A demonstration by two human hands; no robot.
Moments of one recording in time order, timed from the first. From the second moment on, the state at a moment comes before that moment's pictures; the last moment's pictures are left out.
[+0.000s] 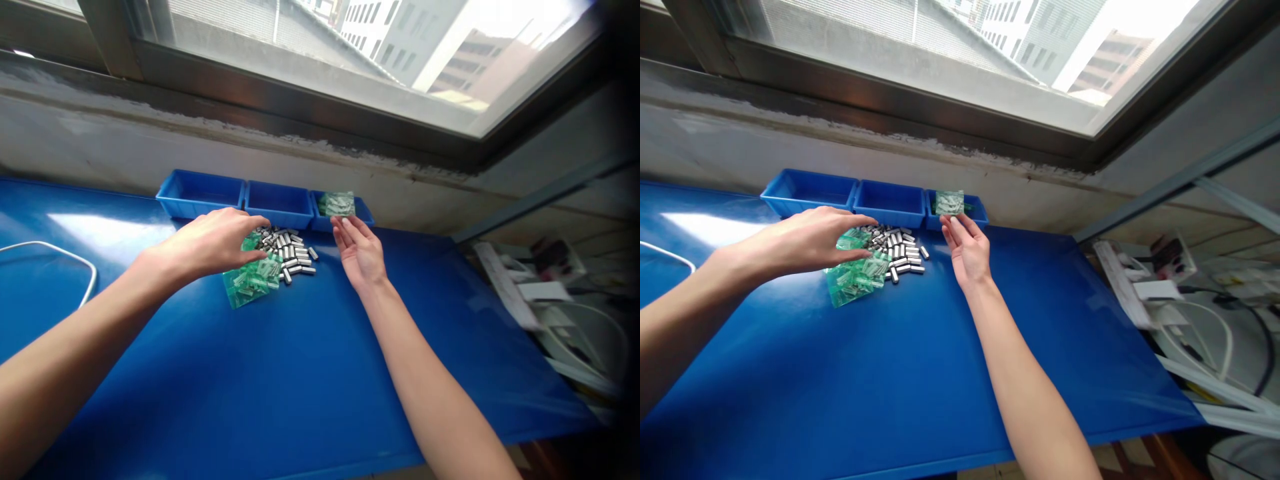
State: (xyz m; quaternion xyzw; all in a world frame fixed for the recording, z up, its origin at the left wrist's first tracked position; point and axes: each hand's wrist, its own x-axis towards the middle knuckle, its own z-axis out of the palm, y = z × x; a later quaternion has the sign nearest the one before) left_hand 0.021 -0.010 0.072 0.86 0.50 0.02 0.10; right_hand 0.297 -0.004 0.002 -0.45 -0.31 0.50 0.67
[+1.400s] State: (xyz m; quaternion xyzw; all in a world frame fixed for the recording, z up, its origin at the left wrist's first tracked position) left_hand 0.042 -0.017 0.058 0.81 0.58 -0.02 -0.02; right_hand 0.296 -0.017 0.003 -0.42 -0.38 0.43 0.71
